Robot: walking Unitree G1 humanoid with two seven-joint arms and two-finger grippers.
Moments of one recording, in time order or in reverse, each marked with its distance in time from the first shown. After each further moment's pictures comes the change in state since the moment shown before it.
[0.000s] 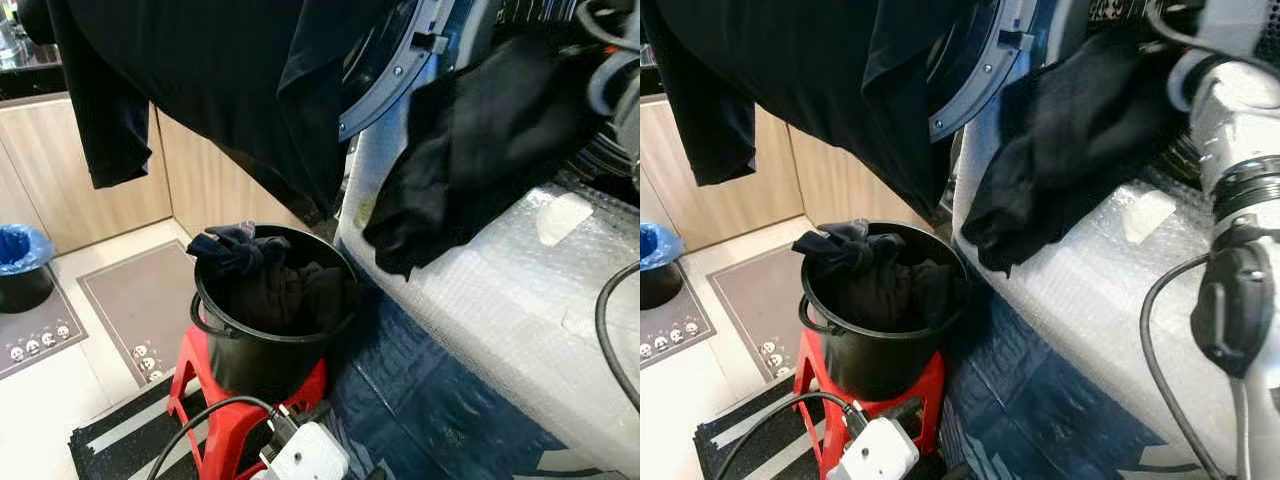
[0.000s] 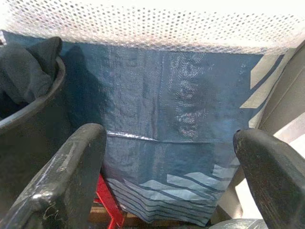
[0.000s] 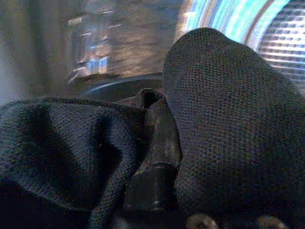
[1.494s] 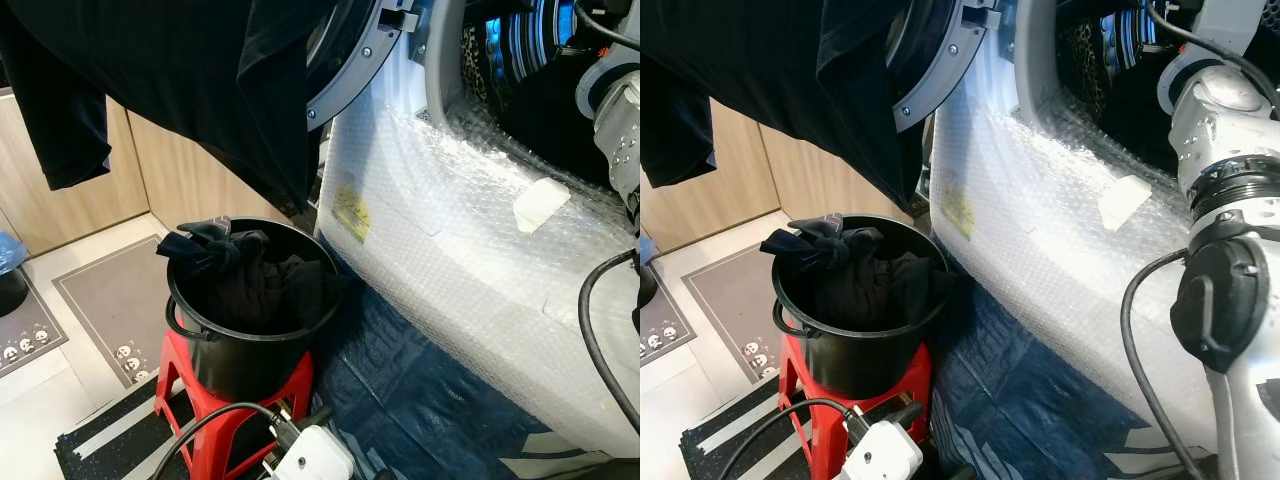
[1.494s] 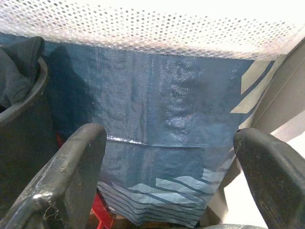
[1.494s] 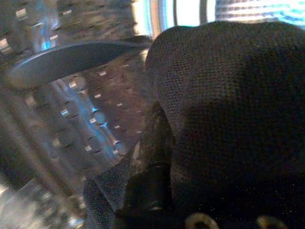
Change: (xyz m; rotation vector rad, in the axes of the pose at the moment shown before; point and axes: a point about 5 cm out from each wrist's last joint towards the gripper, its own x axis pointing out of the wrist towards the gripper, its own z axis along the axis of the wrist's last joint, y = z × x) left arm 0.001 -0.006 0.005 -0.035 -0.008 0.018; right arm 0.001 0.007 -0.018 0.073 0.095 -0.096
